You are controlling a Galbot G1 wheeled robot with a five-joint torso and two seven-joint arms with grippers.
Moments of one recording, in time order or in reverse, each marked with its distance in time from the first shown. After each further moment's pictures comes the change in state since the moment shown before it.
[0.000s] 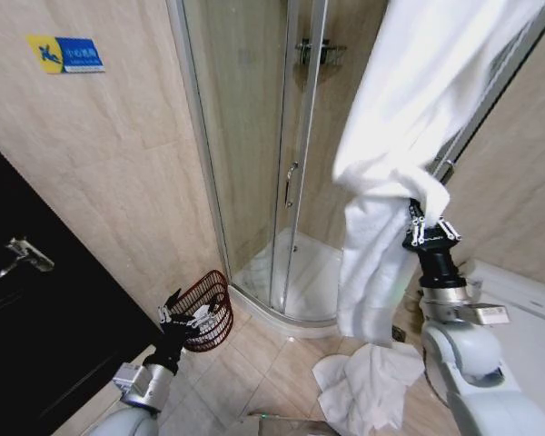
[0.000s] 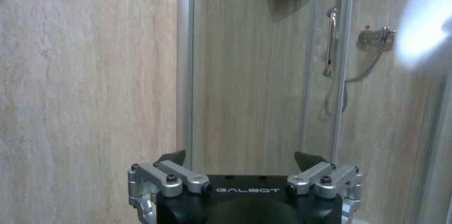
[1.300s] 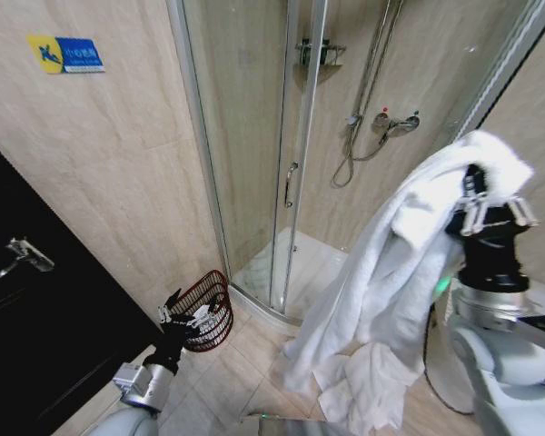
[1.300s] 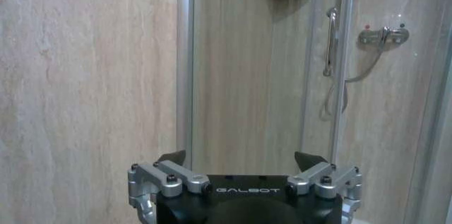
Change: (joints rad) left arm 0.000 0.000 0.000 0.000 0.000 0.000 0.000; right arm 0.001 -0.036 0.176 0.138 0.120 0.094 -0.012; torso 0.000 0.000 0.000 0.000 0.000
